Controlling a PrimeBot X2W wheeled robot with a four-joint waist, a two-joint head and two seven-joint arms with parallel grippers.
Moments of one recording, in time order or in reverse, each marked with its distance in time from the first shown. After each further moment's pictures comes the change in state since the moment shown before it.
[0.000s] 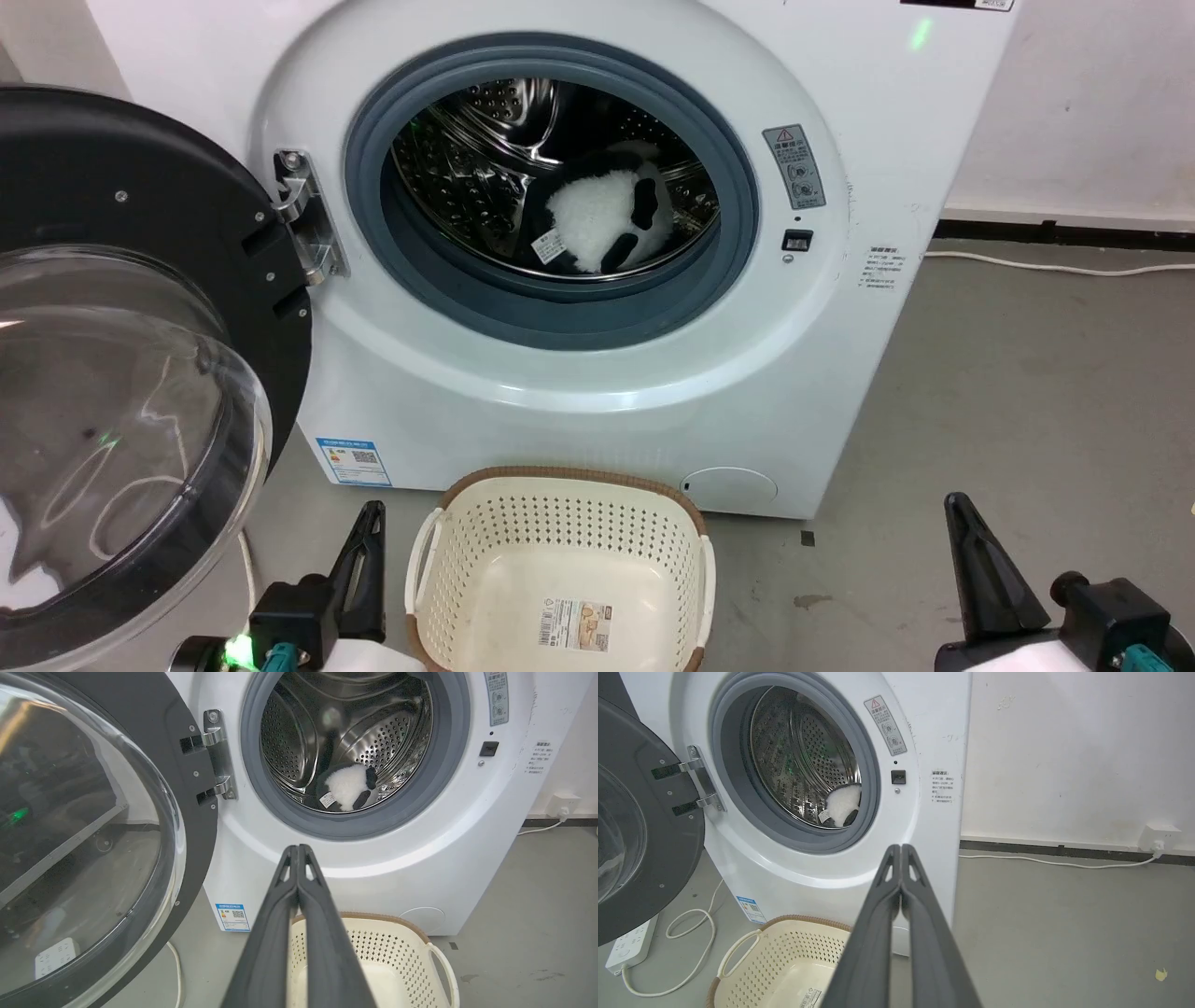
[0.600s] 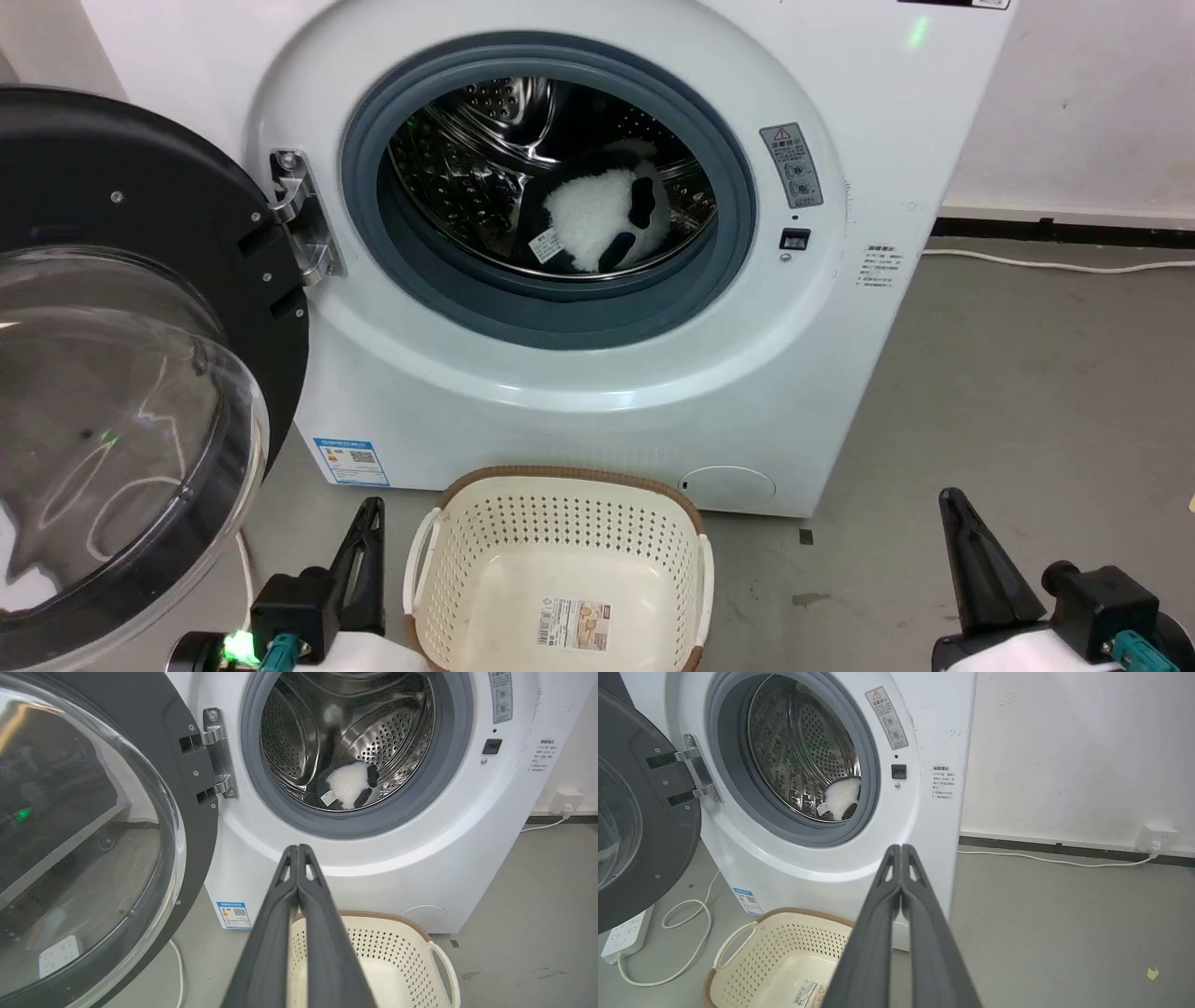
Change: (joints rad) left arm -0.002 -0.012 0.014 -0.018 0.018 -0.002 0.035; right arm -0.012 0.000 0.002 -0.003 -0.024 0.000 0.040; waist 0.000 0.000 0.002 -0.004
